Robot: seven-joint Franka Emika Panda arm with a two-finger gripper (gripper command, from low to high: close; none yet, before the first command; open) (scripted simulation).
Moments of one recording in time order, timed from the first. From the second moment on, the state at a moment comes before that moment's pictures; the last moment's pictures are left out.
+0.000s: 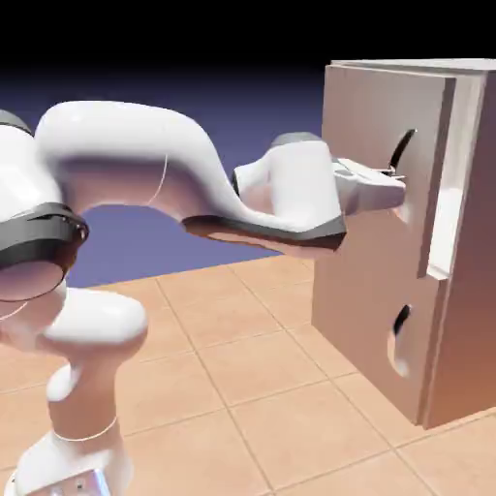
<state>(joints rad) 0.87 -0.74 -0.89 -2.38 -2.63 2.66 2.90</state>
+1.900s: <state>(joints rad) 0.03 -0.35 1.10 -2.14 -0.96 0.98 2.83</state>
